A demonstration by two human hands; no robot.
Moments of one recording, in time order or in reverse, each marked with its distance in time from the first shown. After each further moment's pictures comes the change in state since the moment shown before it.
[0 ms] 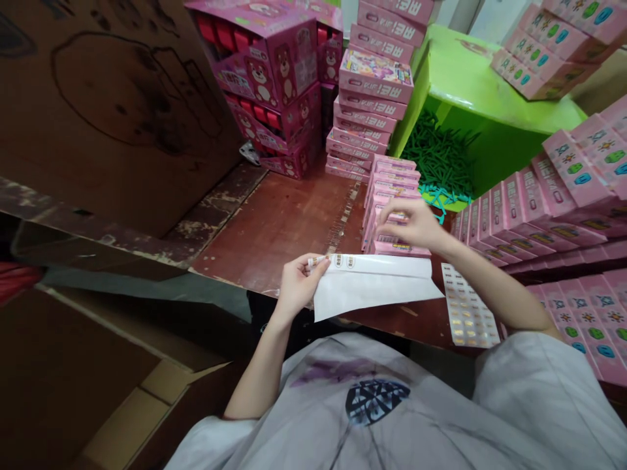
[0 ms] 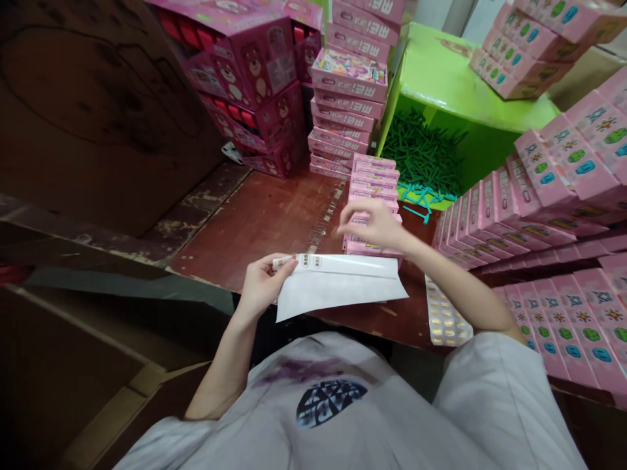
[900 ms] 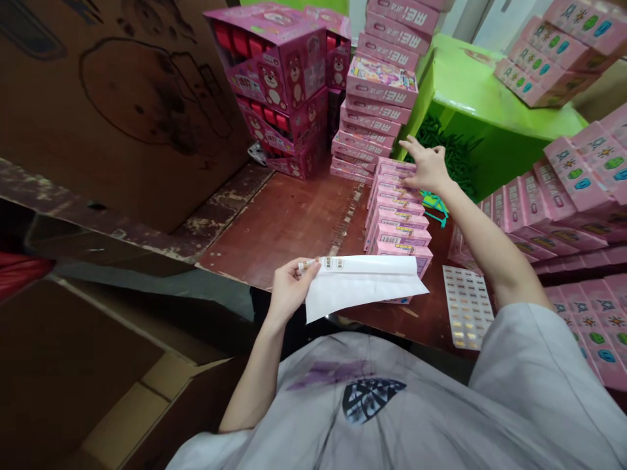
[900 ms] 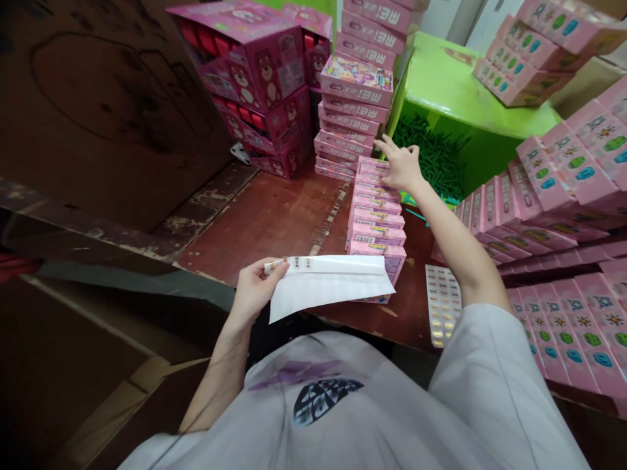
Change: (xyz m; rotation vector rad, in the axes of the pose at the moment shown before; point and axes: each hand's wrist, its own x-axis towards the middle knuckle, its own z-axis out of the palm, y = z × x) left_hand -0.011 -0.011 -0.018 -0.031 0.115 -0.055; right_hand 0.073 0.108 -0.071 -0.903 0.119 0.162
